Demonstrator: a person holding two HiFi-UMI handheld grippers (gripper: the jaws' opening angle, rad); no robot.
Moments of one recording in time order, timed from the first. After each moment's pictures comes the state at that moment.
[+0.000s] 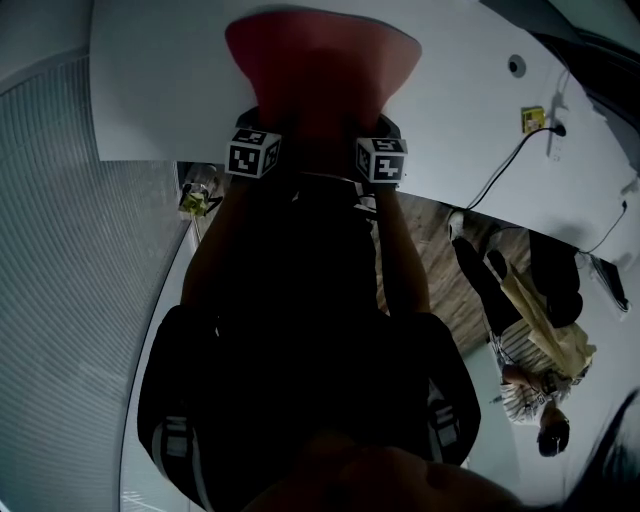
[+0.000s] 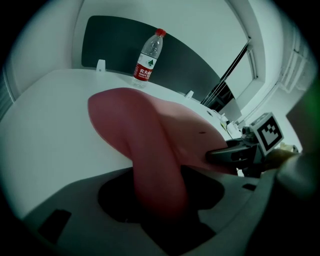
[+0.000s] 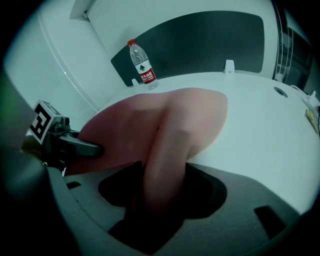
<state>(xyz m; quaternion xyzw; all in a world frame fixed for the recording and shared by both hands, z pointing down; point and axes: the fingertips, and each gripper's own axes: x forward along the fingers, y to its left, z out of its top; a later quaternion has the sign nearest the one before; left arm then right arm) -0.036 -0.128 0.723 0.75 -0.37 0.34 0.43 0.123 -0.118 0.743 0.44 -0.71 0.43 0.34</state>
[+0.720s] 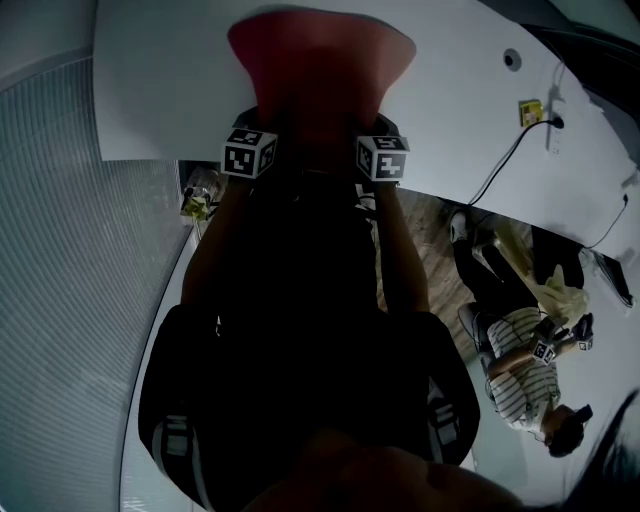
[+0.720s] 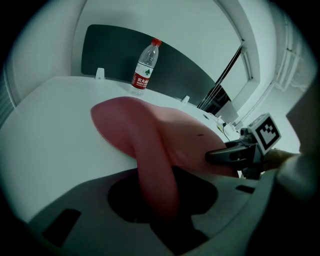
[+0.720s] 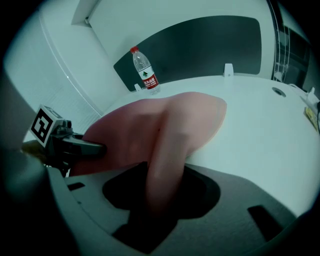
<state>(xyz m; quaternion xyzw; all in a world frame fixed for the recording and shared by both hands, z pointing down) -0.041 -0.124 0.705 0.77 -0.37 0.32 0.41 0.112 -0.119 0.711 0.44 -0.73 0.42 0.31</state>
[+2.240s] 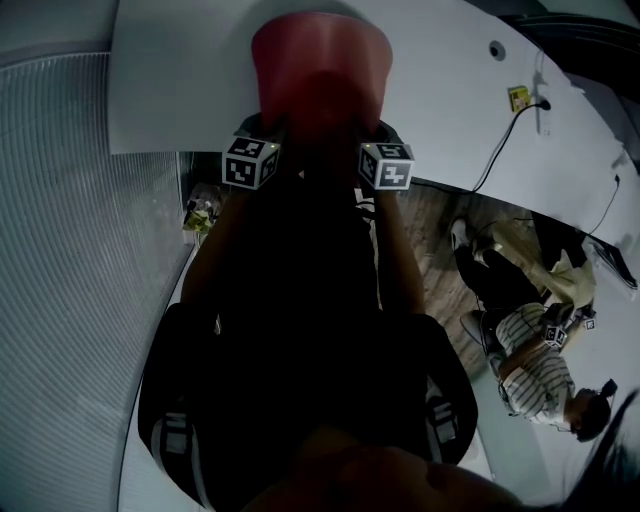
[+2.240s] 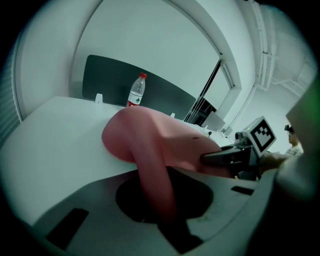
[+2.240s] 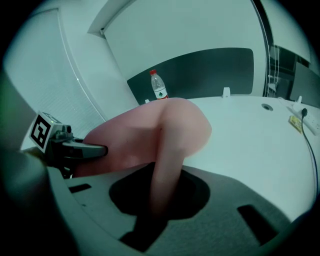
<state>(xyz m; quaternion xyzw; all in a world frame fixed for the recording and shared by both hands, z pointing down) -0.062 -0.087 0.632 0.82 -0.37 0.25 0.35 0.085 -0.074 0.656 0.48 -0.74 0.38 0.27</state>
